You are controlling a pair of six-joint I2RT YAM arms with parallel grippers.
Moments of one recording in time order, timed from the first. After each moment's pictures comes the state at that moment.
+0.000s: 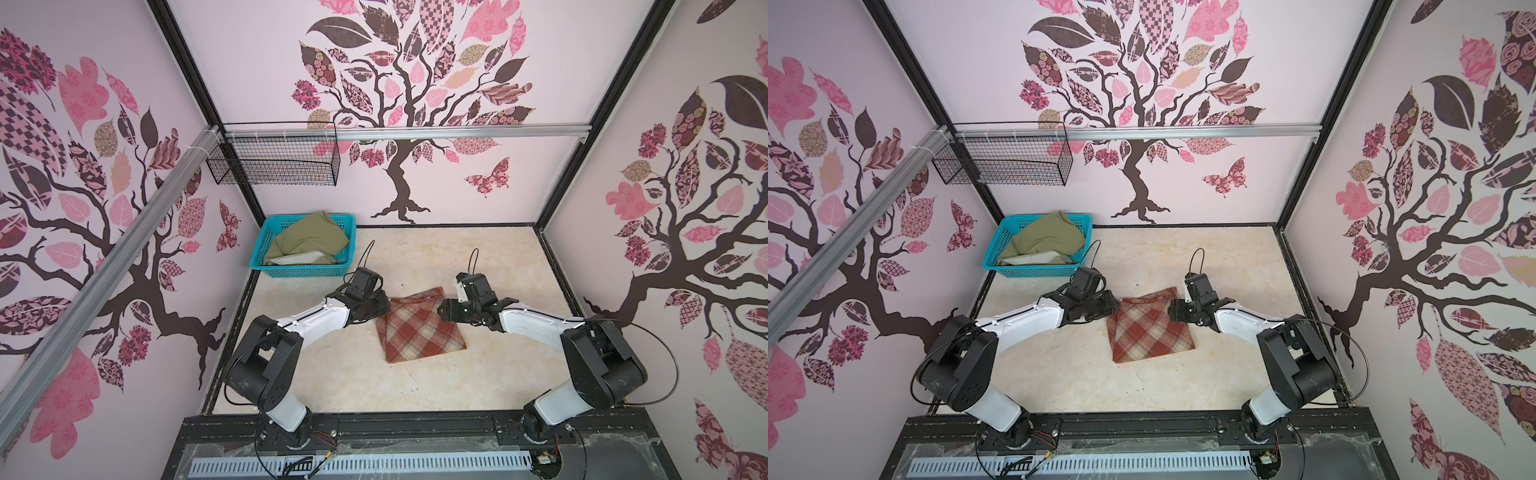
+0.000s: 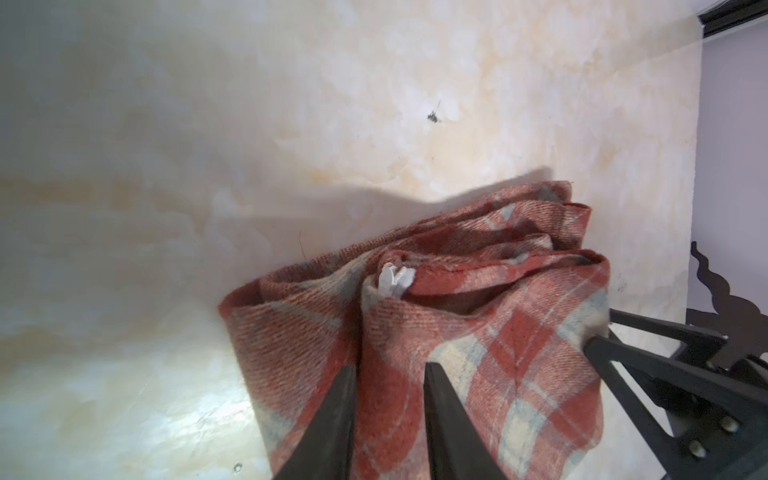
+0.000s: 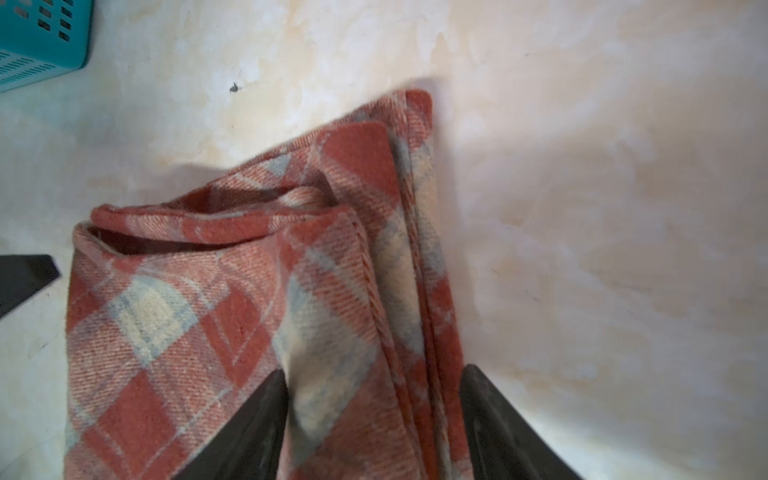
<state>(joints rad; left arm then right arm) -0.52 1.58 0.93 -0.23 0.14 -0.74 0.43 1.54 0.75 -0.13 -0.17 0.48</state>
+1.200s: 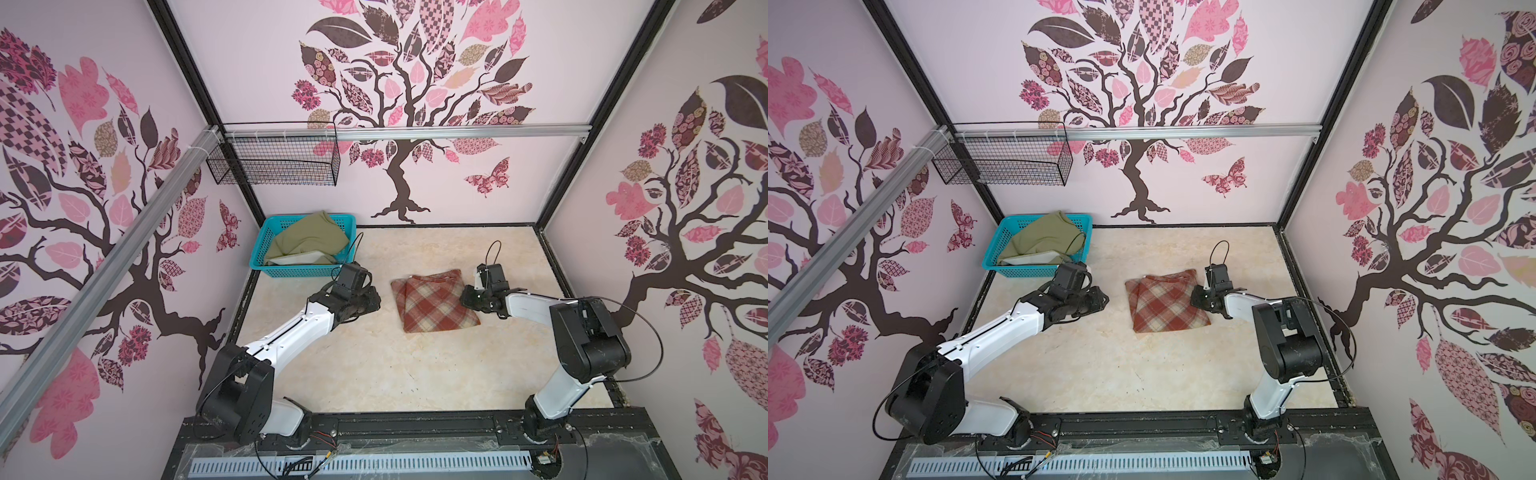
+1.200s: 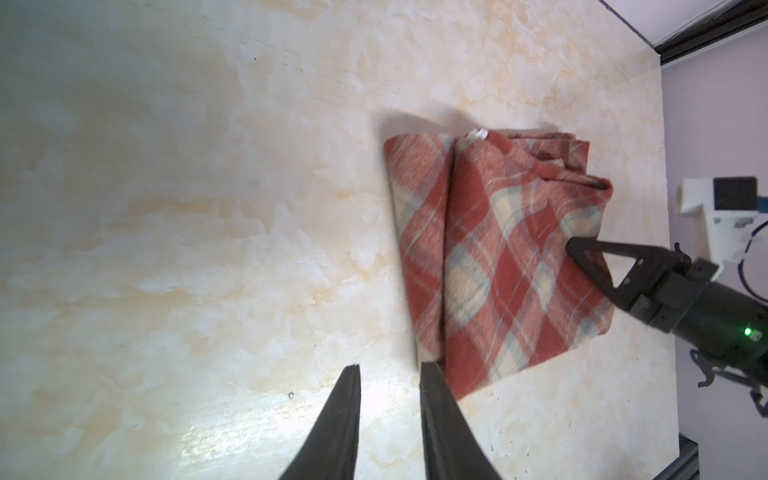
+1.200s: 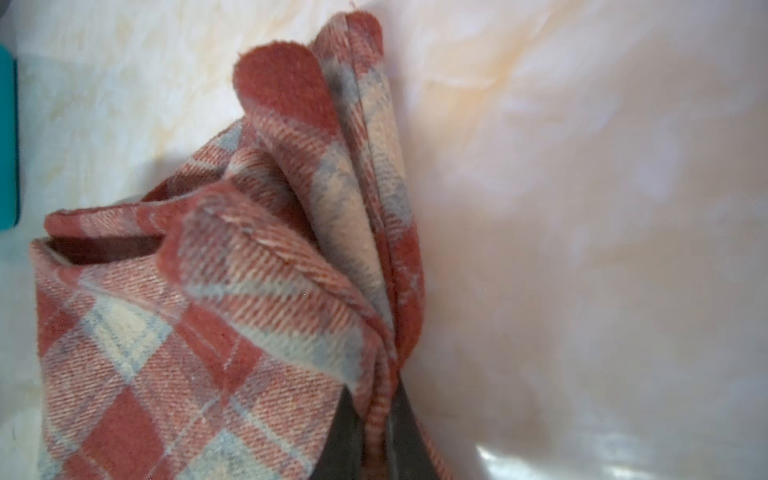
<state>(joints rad) -0.49 1.40 0.93 -0.39 0.11 -0.67 0.19 1.72 0.88 -0.07 -0.18 0.50</state>
